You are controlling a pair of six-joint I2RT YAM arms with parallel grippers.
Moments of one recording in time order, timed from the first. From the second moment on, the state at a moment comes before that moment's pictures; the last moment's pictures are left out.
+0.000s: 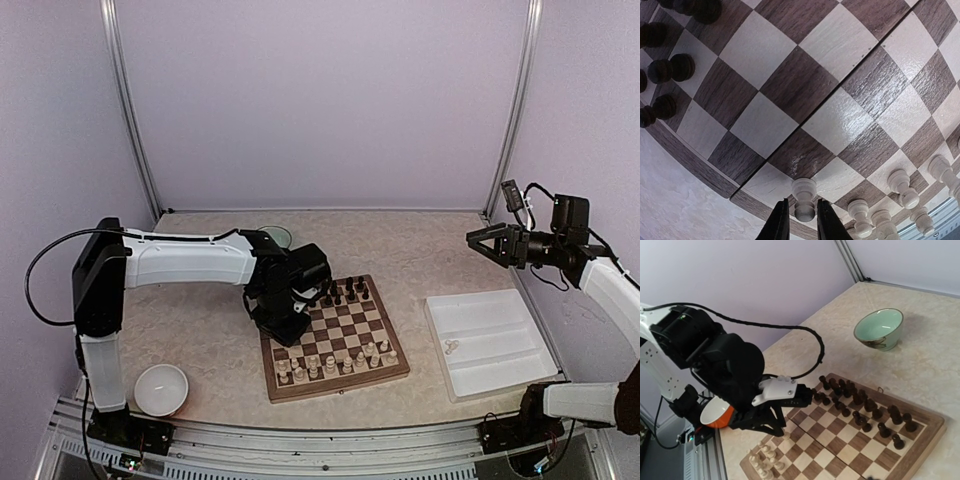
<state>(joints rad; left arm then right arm) -0.98 1.97 1.51 -1.01 -0.05 -0.36 -0.09 1.05 0.82 -0.22 -1.30 0.04</state>
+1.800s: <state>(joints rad) -1.11 2.15 1.80 -1.10 0.06 -0.28 -0.10 1.03 0.80 -0.21 -1.31 0.03</state>
